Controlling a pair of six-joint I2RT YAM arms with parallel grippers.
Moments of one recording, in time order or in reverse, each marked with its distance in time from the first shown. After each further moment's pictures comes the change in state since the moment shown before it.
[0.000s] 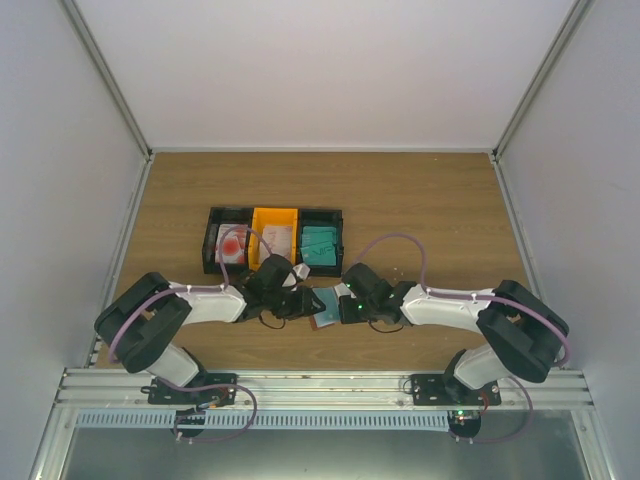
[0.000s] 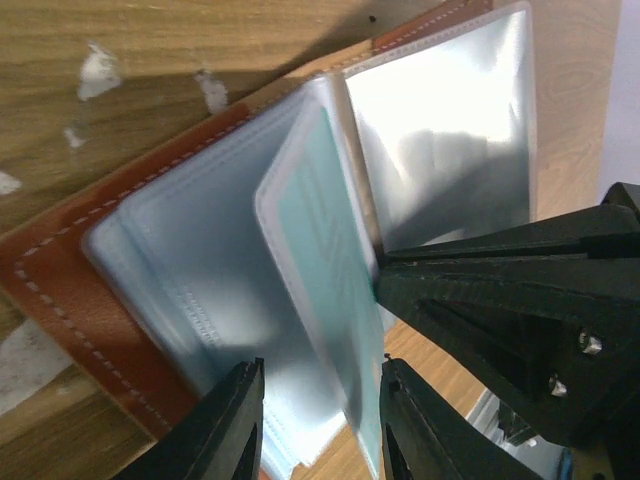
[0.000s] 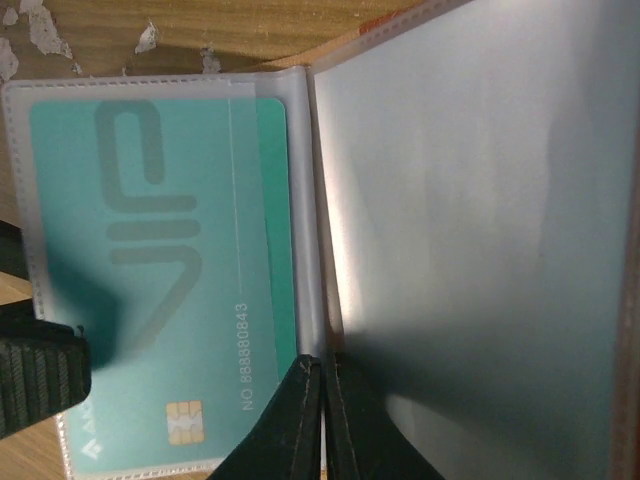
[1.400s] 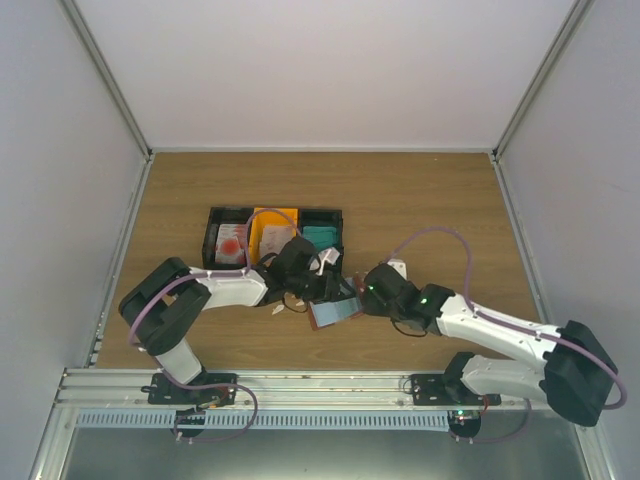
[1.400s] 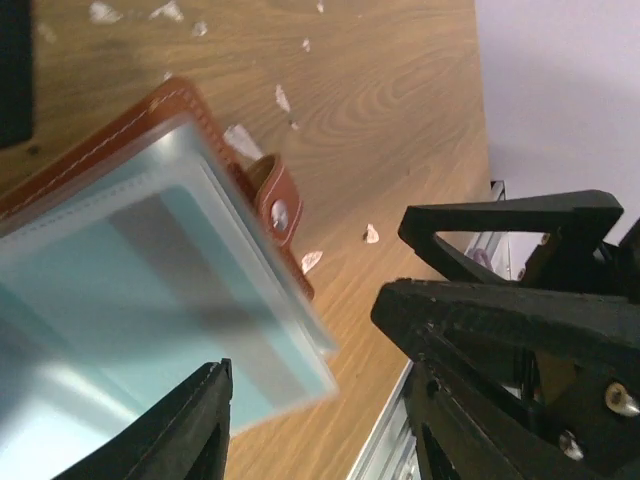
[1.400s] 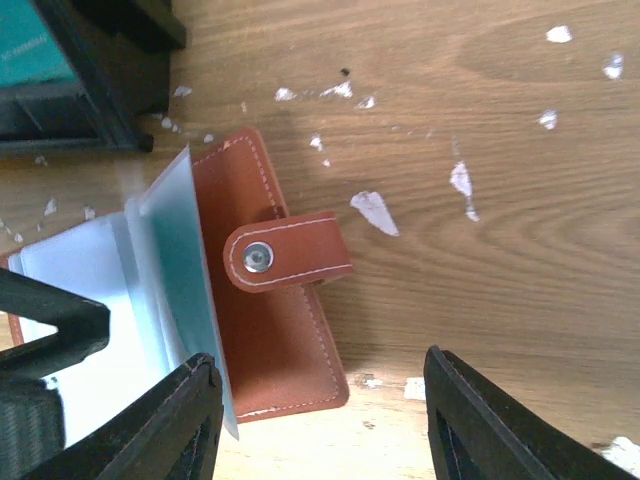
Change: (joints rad) left arm -0.047 0.132 0.209 0.063 0.122 0.029; right arm -0.012 -0.331 -0.010 -0.317 0.325 0.146
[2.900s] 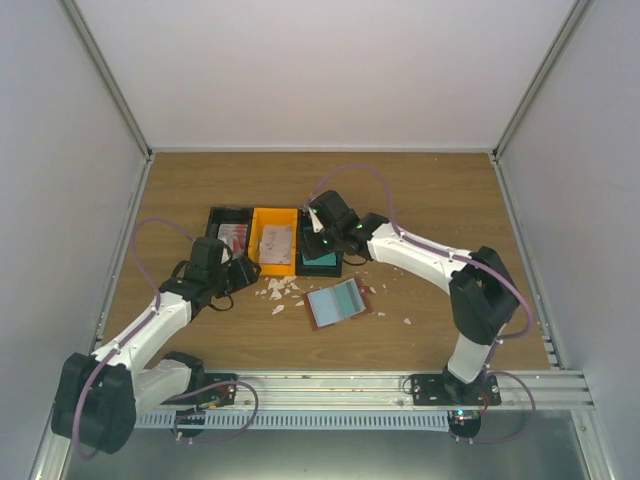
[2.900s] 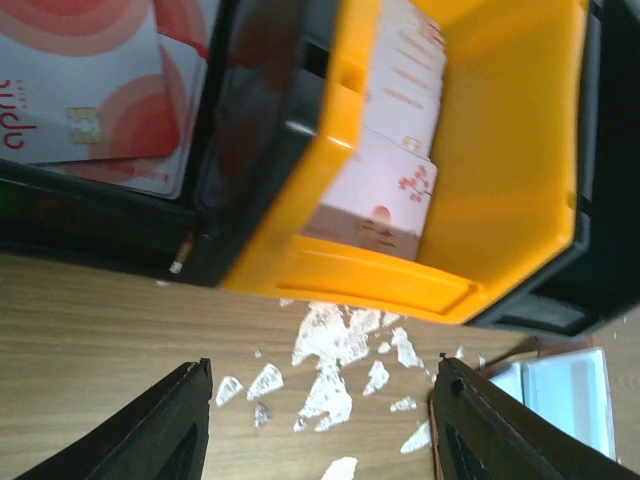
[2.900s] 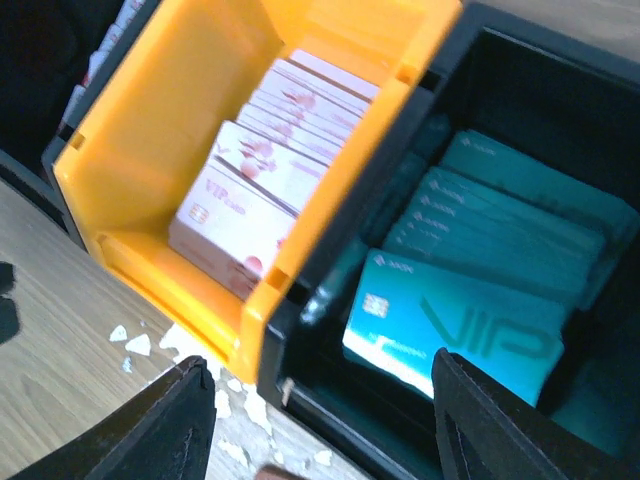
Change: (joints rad) left arm 0.484 -0.628 -0.216 -0.539 -0.406 0.154; right arm -0.092 0.605 0.707 0.052 -0.294 -0.550
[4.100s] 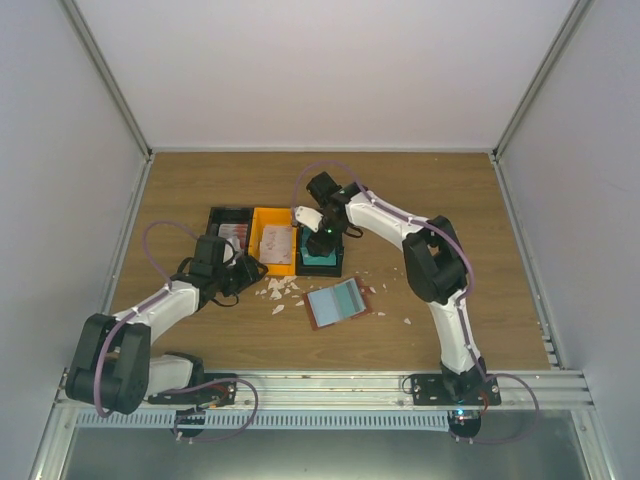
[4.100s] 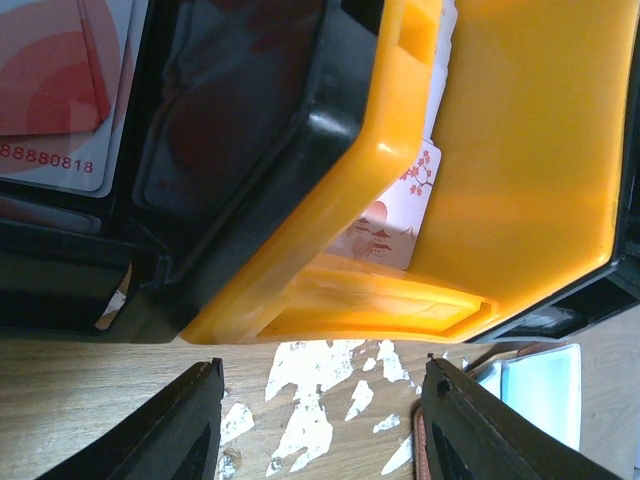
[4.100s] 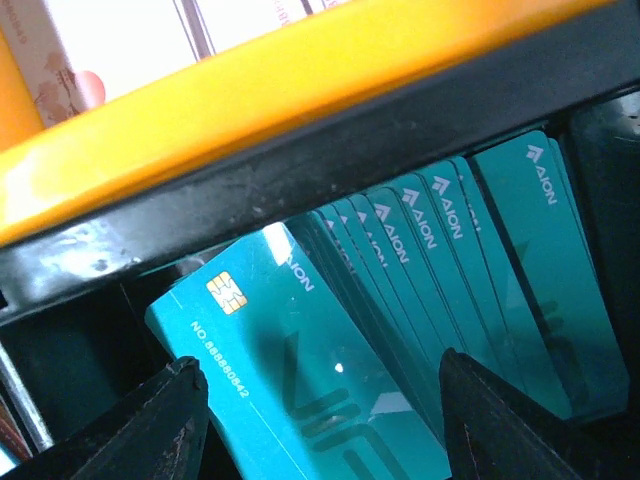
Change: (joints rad) left arm 0.088 0.225 -0.033 0.211 0.206 -0.026; right arm -0.138 0.434 0.459 -0.411 -0.164 -0.822
